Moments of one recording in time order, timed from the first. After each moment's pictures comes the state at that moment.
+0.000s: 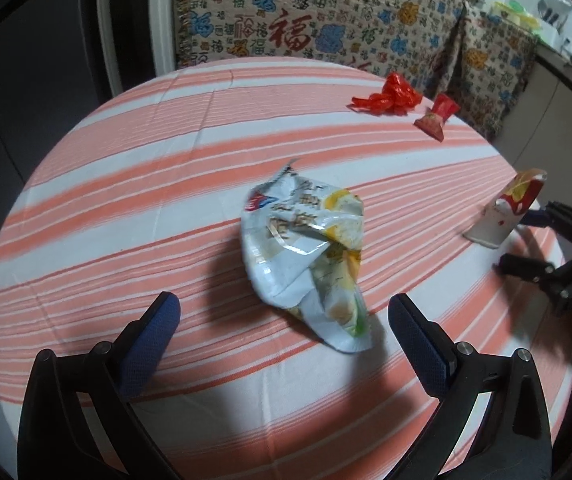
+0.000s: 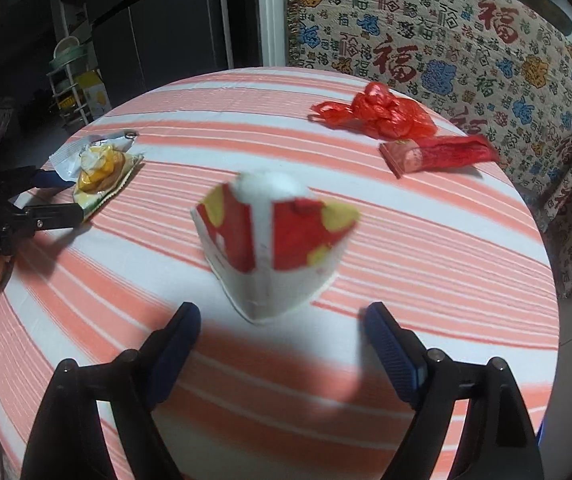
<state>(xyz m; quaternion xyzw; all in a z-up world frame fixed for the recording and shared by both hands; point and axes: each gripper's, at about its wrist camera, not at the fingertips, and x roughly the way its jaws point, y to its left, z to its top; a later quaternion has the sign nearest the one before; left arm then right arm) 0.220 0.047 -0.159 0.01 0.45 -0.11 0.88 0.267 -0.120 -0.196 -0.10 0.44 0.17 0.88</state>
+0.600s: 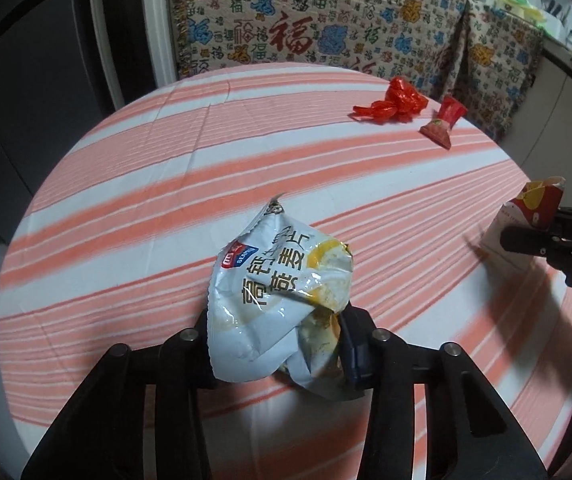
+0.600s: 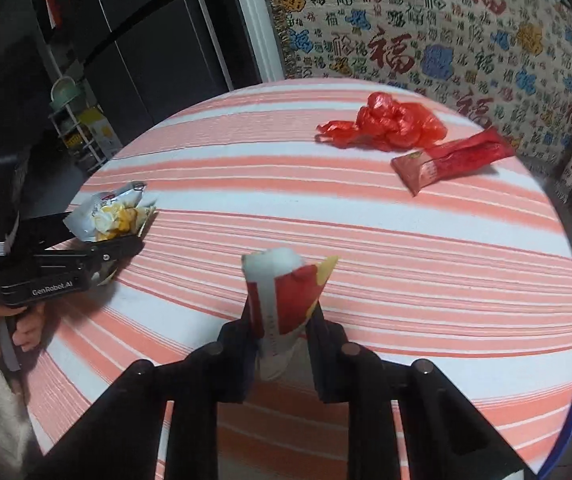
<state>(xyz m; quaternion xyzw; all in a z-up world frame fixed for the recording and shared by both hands) 0.230 0.038 -0.149 0.01 0.45 -0.09 0.89 0.287 -0.113 -0.176 -0.02 0.44 0.18 0.88</state>
